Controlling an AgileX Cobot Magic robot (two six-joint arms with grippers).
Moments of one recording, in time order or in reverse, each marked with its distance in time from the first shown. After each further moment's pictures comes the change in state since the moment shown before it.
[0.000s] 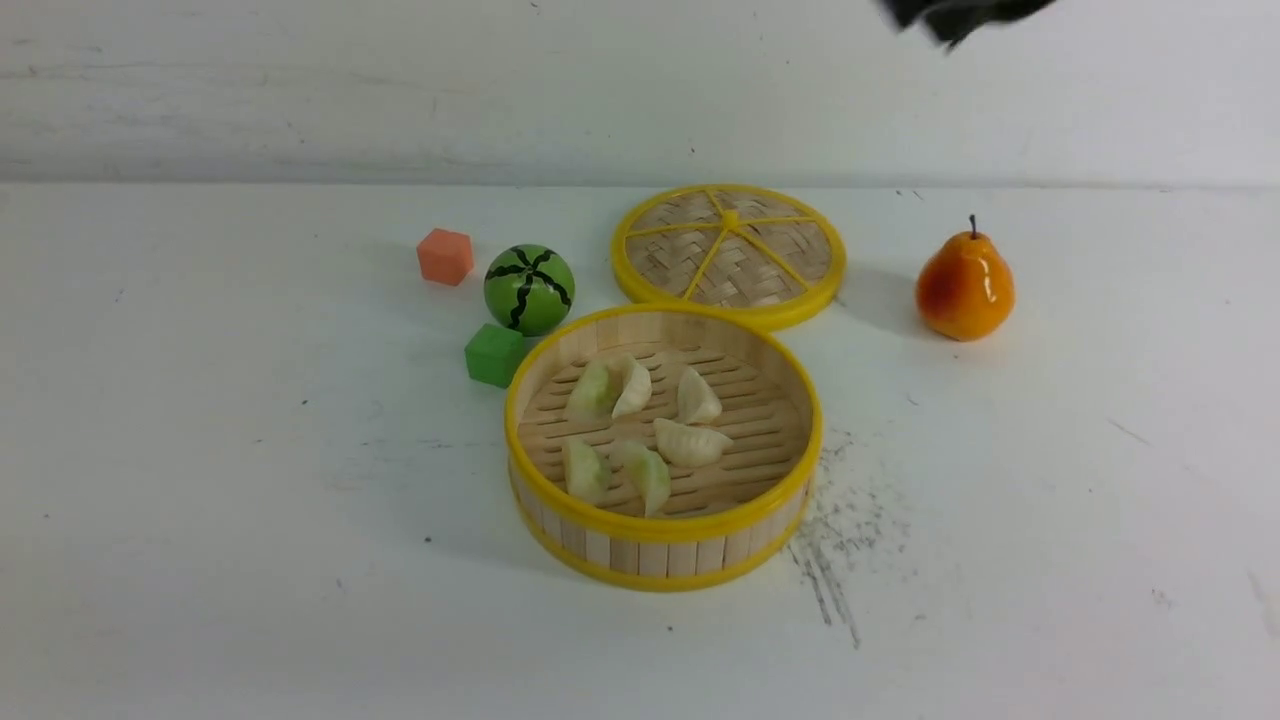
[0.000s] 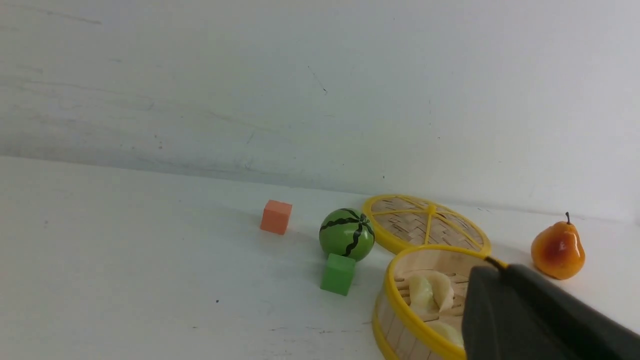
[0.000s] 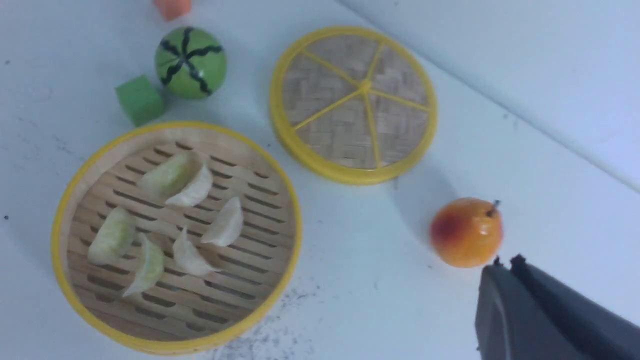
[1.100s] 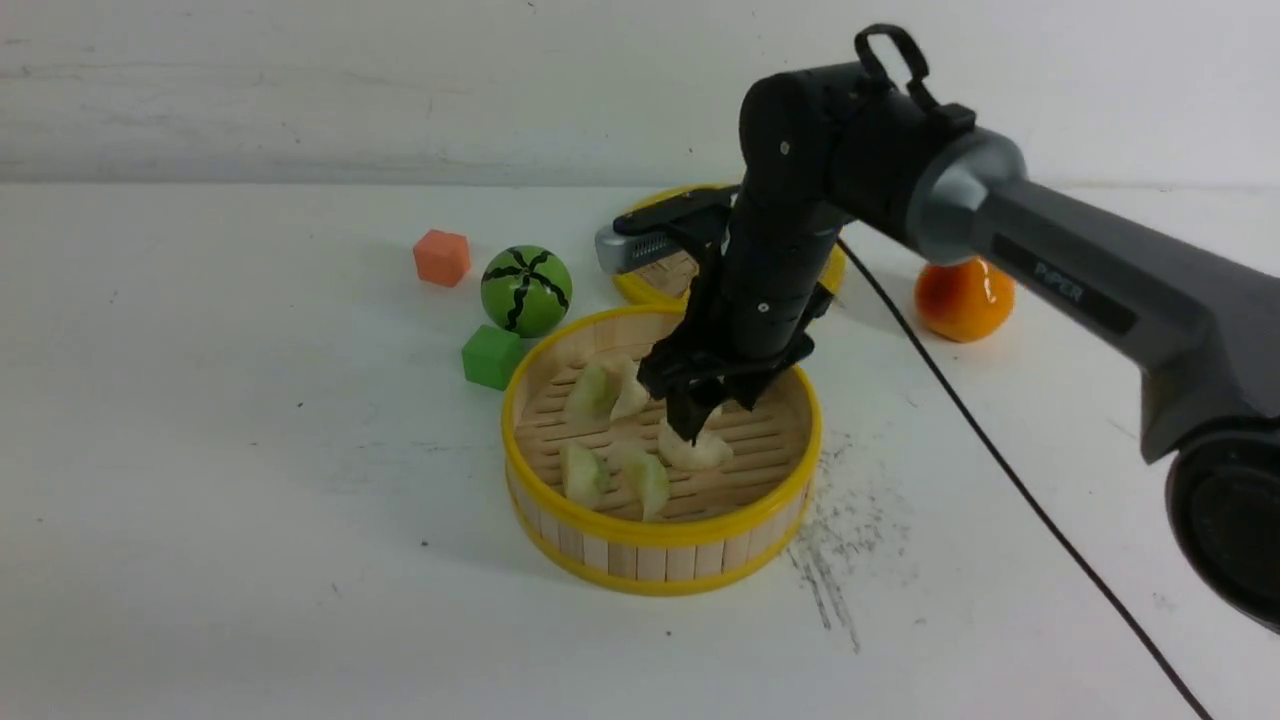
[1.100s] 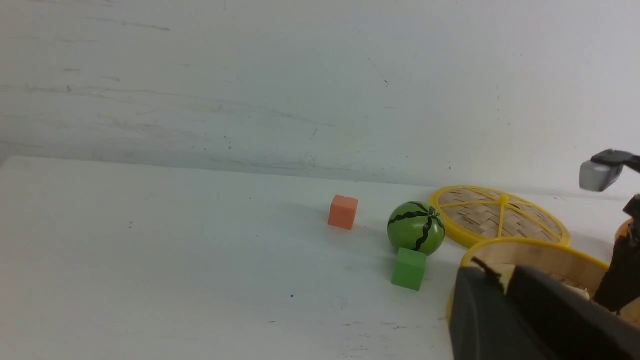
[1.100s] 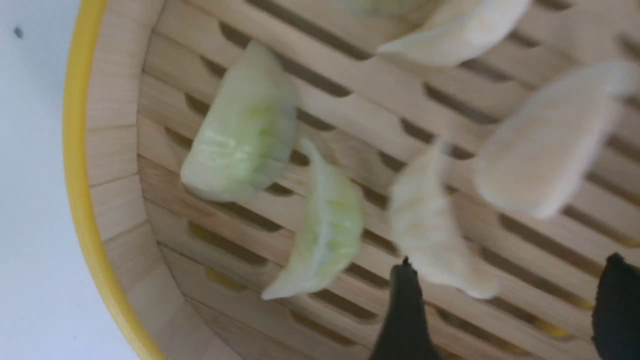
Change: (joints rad) right arm 0.095 0.680 -0.067 0.231 -0.013 0.000; left arm 0.000 0.000 0.000 0.099 0.105 0.000
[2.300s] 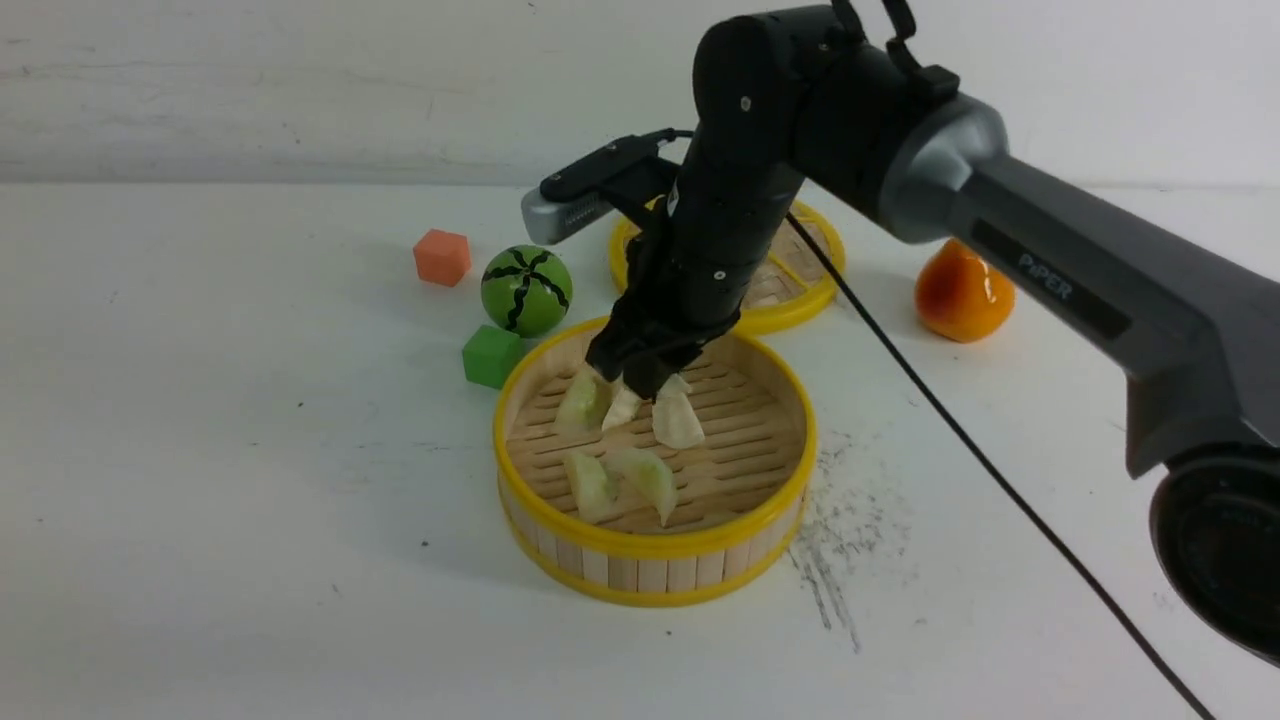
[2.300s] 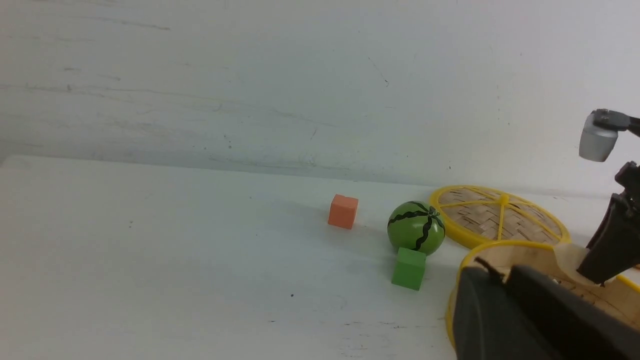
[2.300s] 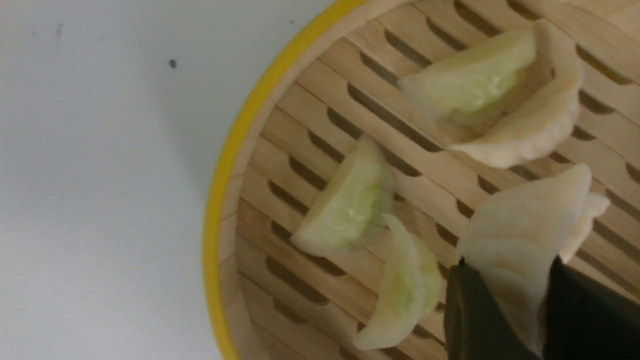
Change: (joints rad) right arm 0.058 0.001 -0.094 0.026 0.007 -0.127; left arm 0.000 0.000 0.000 -0.001 0.000 0.000
